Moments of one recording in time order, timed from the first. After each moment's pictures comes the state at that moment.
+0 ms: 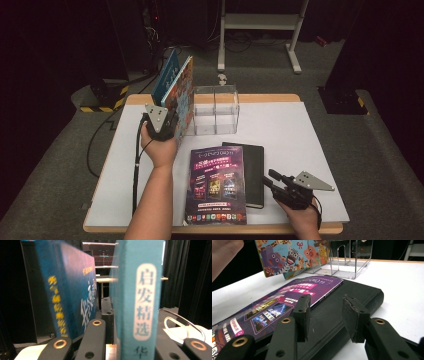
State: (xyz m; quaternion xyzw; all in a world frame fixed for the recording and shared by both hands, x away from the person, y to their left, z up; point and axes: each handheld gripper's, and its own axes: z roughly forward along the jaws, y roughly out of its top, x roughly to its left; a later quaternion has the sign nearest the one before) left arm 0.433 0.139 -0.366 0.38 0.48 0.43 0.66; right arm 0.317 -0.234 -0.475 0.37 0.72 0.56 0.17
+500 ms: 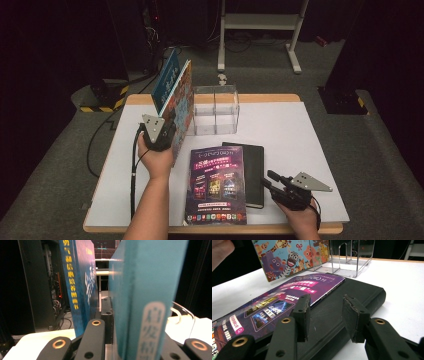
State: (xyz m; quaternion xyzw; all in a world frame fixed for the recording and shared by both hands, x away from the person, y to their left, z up) left arm 0.410 0.144 -0.381 0.40 0.49 0.41 0.65; right arm 0.316 -0.230 -0.476 0.36 0.73 0.55 0.18
